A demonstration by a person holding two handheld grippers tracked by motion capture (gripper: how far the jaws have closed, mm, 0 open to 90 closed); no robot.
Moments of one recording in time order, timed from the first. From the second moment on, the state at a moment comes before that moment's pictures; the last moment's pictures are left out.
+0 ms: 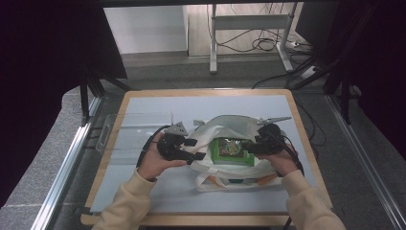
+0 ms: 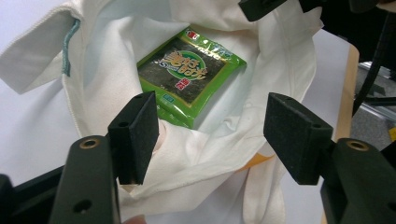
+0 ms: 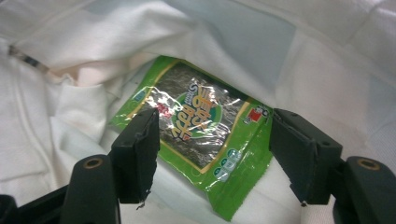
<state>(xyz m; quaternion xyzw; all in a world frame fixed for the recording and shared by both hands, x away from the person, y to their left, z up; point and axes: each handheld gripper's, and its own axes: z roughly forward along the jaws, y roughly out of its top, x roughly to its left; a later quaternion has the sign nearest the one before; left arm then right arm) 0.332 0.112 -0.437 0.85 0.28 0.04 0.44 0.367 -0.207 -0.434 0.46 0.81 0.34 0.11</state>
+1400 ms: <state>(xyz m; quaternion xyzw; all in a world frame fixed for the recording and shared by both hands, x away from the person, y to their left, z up) 0.324 0.109 -0.433 0.86 0.26 0.05 0.44 0.418 -0.181 -0.493 0.59 0.79 0.16 0.04</state>
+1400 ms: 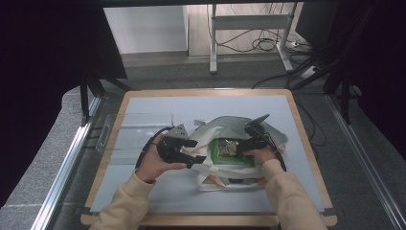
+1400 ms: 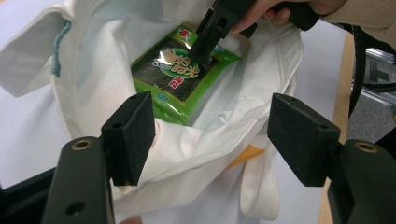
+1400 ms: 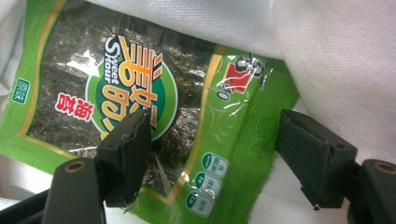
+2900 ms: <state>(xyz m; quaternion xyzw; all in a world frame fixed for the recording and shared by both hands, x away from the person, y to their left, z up) 0.327 0.111 -0.435 0.86 0.26 0.05 0.43 0.393 -0.226 -0.447 0.56 0.77 0.30 -0.01</state>
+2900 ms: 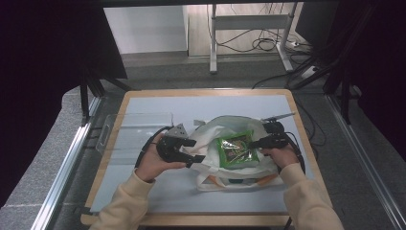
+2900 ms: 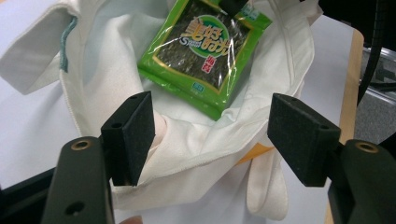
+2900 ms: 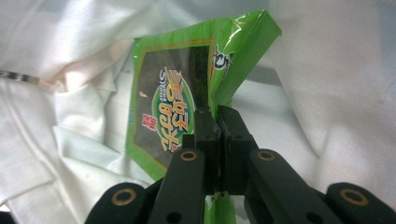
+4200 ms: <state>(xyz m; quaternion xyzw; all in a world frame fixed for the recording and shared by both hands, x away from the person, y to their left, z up) 0.330 0.113 -0.437 0.86 0.26 0.05 0.43 0.366 -0.250 -0.392 0.46 0.79 0.41 0.05</state>
